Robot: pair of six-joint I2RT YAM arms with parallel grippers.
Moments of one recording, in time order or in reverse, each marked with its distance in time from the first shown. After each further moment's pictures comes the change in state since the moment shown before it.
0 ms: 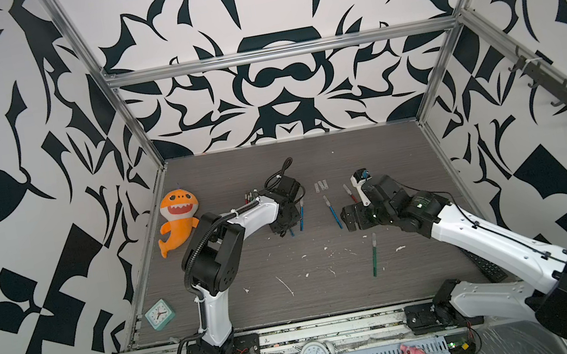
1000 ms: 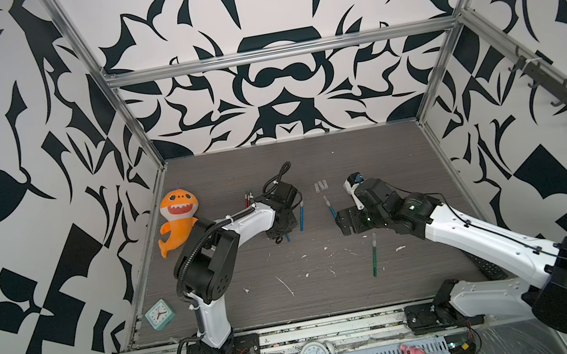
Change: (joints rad) left arm 0.000 -0.093 -0.124 0.029 -0.024 0.077; right arm 0.043 0.043 0.000 0.029 -0.027 0.050
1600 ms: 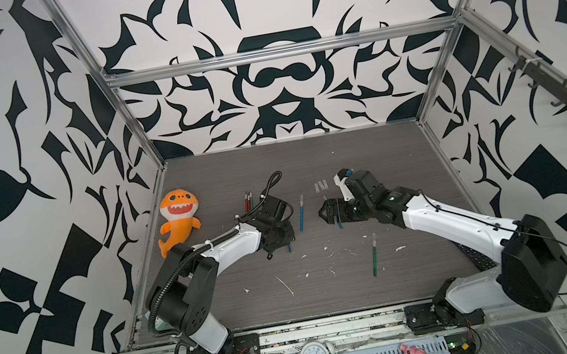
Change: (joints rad) left arm -0.006 -0.247 -0.281 0.204 0.179 0.114; right arm -0.081 0.209 0.003 0.265 -0.250 0.169
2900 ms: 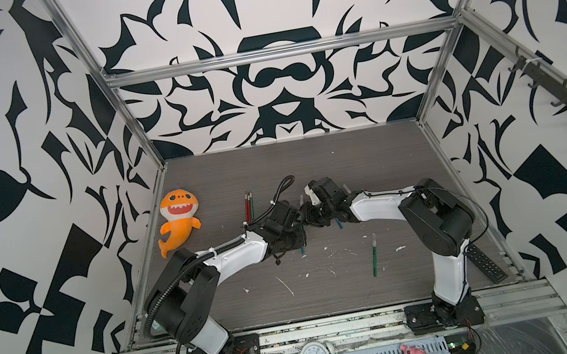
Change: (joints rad) left arm -0.107 -0.019 -0.037 0.132 0.020 0.024; right arm 0.041 0.515 0.142 0.394 -0.189 0.221
